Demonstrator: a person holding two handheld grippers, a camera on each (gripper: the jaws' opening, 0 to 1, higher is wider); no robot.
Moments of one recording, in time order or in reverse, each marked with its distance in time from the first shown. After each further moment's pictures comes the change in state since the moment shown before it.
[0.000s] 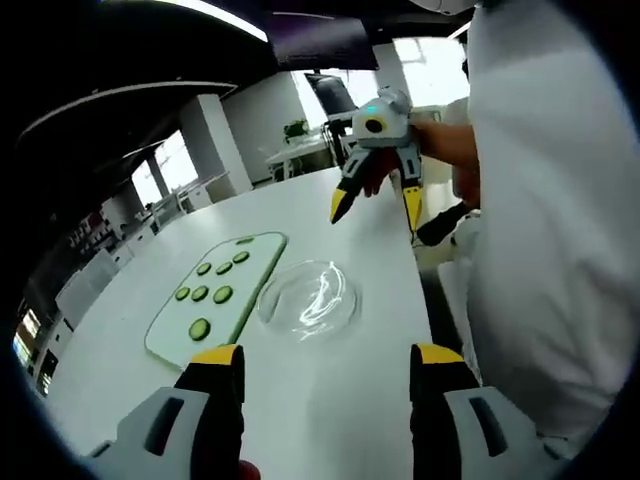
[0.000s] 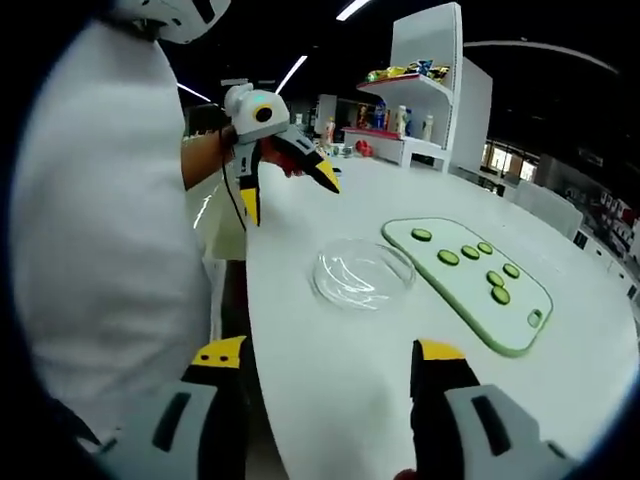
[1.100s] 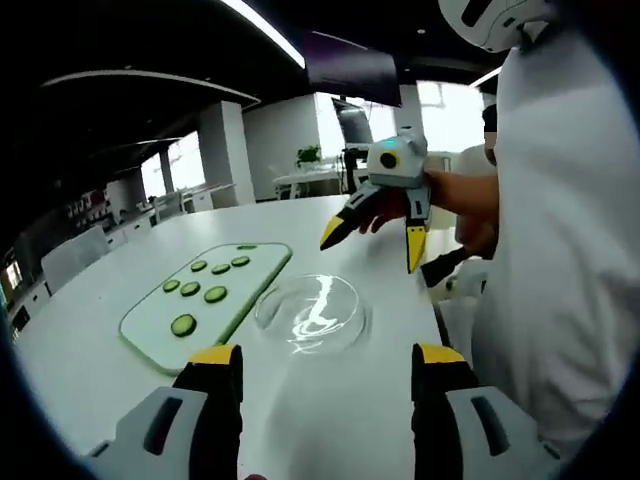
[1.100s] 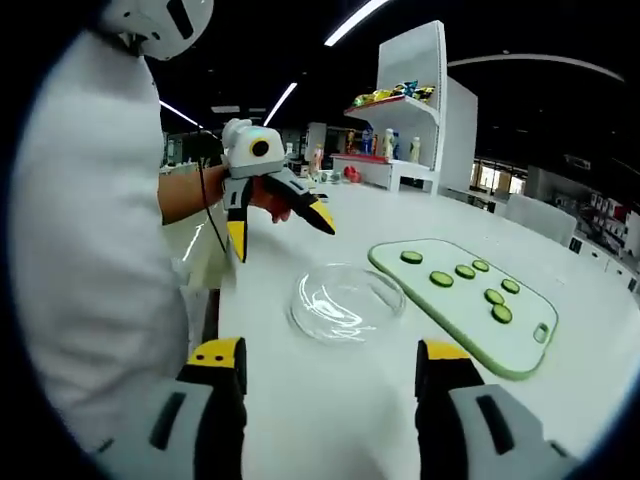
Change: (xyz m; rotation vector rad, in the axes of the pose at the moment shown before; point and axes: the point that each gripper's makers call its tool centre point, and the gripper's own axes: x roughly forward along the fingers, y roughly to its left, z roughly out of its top) left arm 0.022 0.010 0.000 -0.145 -0.130 -0.023; right arm 0.028 -0.018 0.016 0.036 -0.141 -0.040
